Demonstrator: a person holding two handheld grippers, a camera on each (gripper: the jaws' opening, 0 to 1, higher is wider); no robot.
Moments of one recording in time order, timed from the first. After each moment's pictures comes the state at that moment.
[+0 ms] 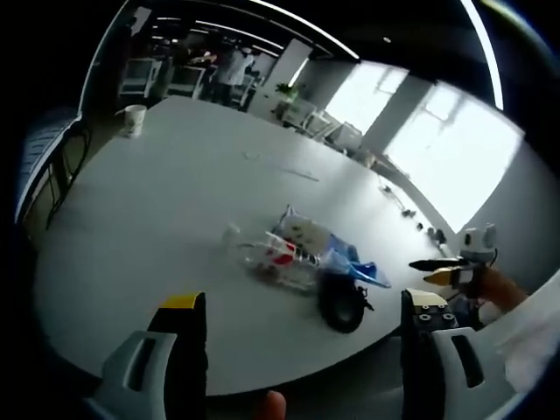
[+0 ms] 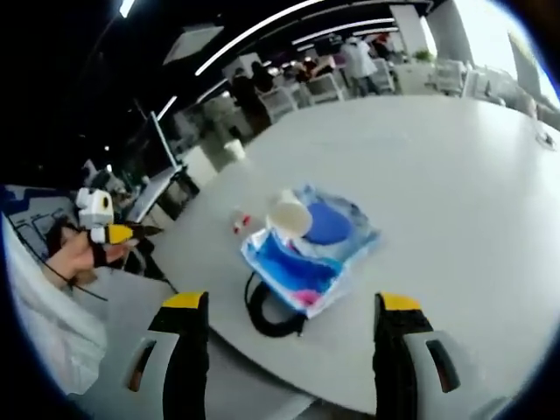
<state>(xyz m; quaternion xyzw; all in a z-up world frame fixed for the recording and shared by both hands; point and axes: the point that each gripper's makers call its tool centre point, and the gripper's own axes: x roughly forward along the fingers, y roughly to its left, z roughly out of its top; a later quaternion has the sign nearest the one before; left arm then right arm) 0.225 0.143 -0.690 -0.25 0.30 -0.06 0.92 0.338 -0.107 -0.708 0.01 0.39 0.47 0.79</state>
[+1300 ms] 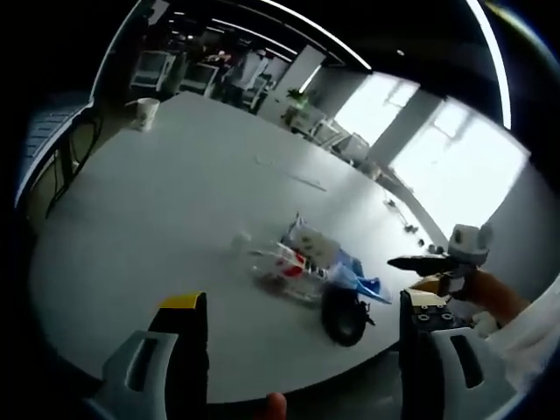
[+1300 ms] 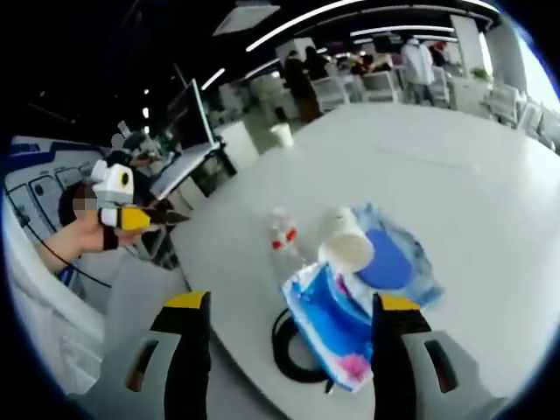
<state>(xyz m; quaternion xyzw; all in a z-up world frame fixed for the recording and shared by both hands) 0.237 0.162 -0.690 -0.29 0.28 -0.04 0.91 0.337 -0.017 -0.705 -0.05 0.37 0.56 0.74</state>
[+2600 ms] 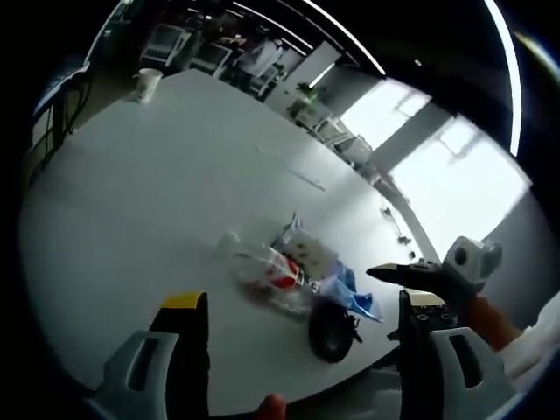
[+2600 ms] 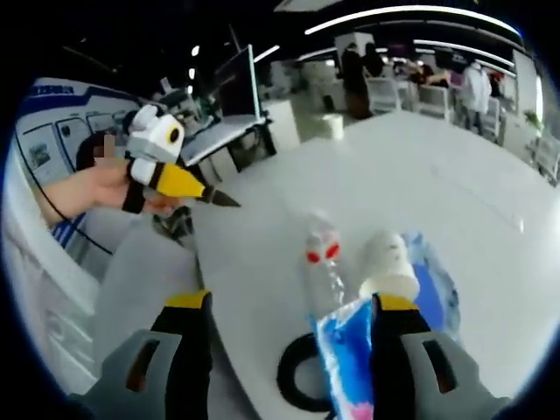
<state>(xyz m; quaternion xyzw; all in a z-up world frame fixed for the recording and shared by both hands) 0.273 0.157 -0.702 -0.36 0.30 -0.04 0.88 0.314 0.038 -0.710 -0.14 0.34 0.65 0.67</state>
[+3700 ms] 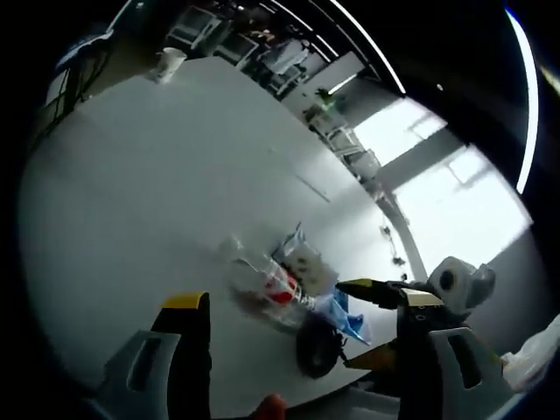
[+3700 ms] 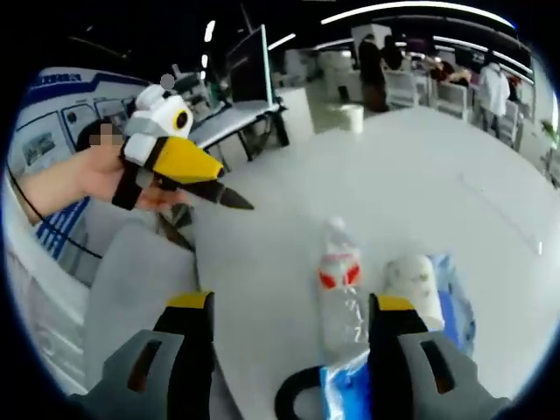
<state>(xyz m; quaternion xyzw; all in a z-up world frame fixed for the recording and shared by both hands) 0.291 0.169 -0.701 -0.42 0.29 -0.02 0.86 0.312 0.084 -0.729 -0.17 0.35 0.66 0.64</state>
